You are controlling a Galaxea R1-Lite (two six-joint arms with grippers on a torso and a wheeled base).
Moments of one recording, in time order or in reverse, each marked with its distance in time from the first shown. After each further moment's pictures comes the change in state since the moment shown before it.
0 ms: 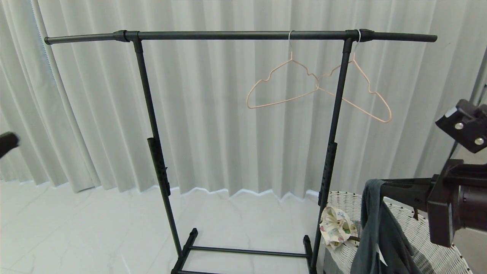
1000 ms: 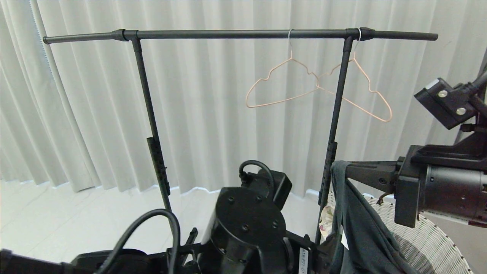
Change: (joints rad) left arm -0.869 1.022 -0.110 -0.456 0.148 -0.279; right arm 0.052 0.094 -0.013 -0.232 0.101 0.098
